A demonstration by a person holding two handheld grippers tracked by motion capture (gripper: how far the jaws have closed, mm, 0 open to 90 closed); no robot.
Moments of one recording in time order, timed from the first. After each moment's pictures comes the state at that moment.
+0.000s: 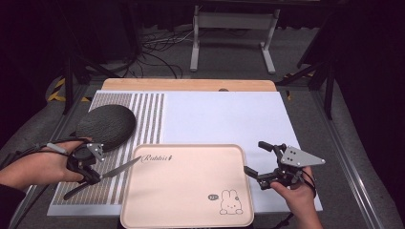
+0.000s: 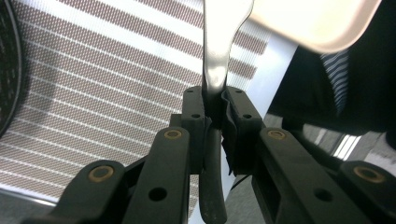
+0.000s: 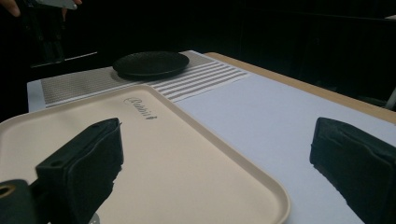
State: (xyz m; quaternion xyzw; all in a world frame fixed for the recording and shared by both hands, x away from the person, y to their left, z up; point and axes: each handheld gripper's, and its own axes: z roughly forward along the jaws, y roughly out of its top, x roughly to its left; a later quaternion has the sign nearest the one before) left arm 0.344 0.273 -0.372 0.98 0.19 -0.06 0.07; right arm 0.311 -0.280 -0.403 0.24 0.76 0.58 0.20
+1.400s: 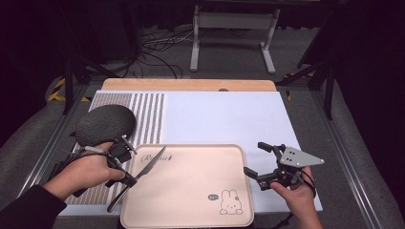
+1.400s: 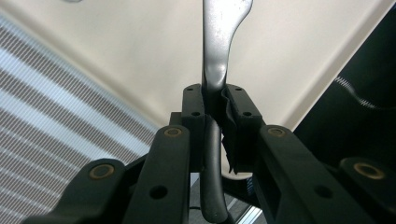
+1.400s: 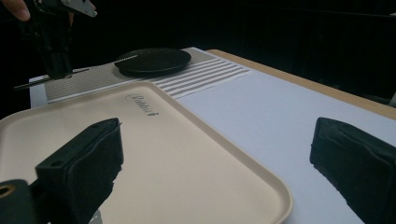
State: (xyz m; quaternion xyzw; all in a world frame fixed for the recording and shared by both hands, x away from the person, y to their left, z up) left arm 0.345 0.188 -0.384 0.92 0.35 -0.13 0.13; right arm 0.311 -0.280 -0.405 0.23 0.76 0.57 0.20
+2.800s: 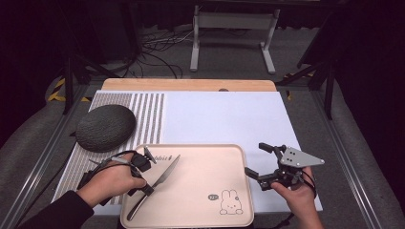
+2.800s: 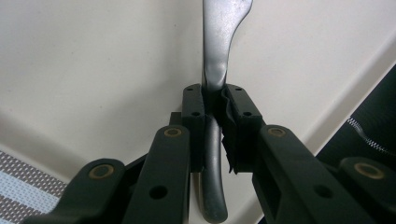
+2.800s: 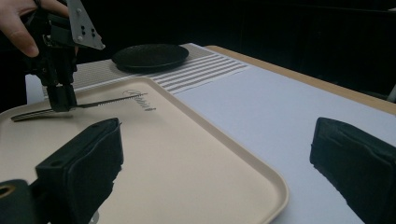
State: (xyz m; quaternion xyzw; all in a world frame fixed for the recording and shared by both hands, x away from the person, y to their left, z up) left arm 0.342 0.150 -0.429 0.90 0.38 -0.14 0.12; right arm 0.312 -0.284 -0.408 0.24 0.76 0.57 0.20
